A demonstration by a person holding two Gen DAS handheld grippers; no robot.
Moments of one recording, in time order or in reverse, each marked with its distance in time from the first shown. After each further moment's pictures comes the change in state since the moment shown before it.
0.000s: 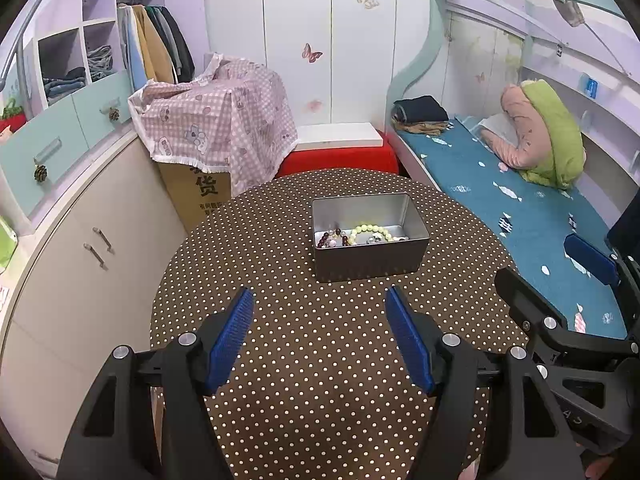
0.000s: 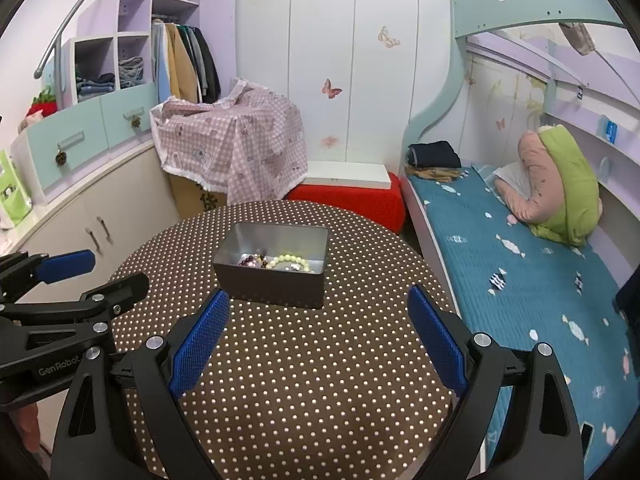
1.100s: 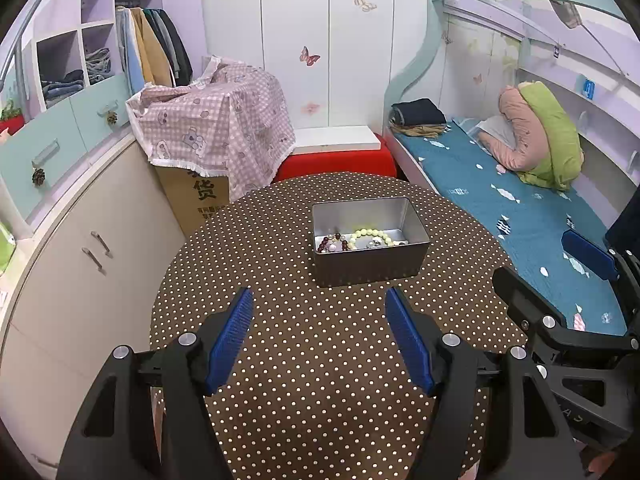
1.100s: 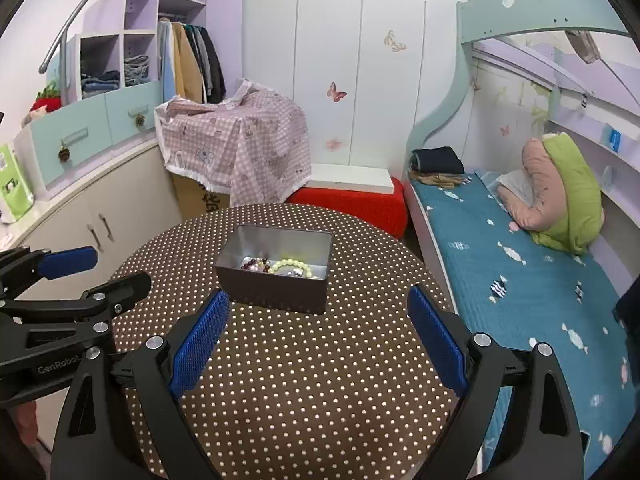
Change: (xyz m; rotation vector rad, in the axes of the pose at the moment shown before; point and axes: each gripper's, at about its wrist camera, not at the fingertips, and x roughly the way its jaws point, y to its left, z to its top) left arm 0.005 0.006 -0.002 0.009 -0.019 -0.010; right arm 0.004 0.008 0.001 -0.018 -0.012 0.005
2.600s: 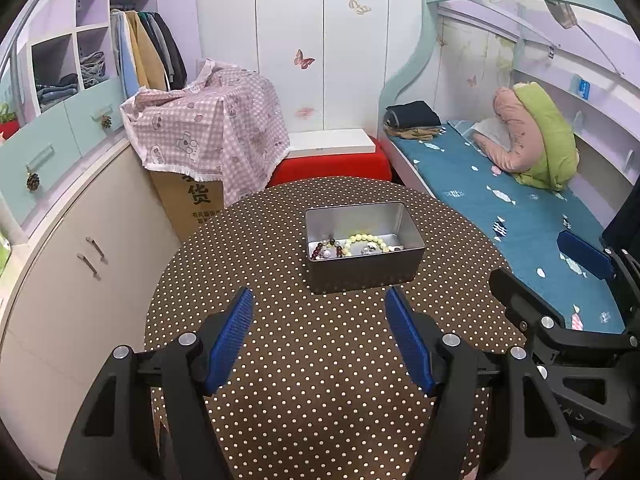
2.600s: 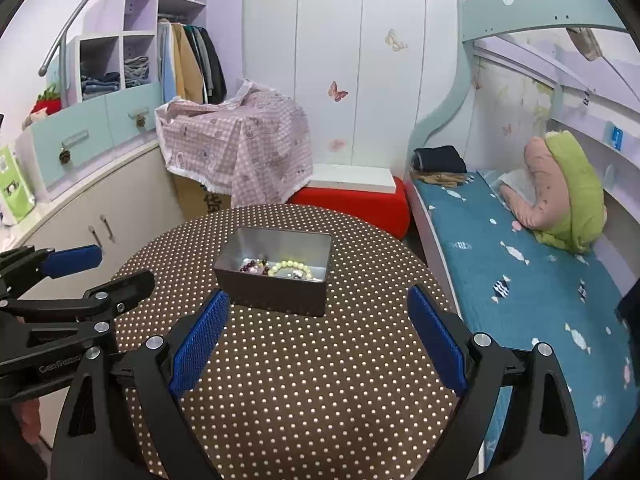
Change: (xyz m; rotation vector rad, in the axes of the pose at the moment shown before) left arm 0.006 -0.005 0.006 0.007 -0.011 -0.024; right arm 0.003 0.001 0.004 -0.001 0.002 0.005
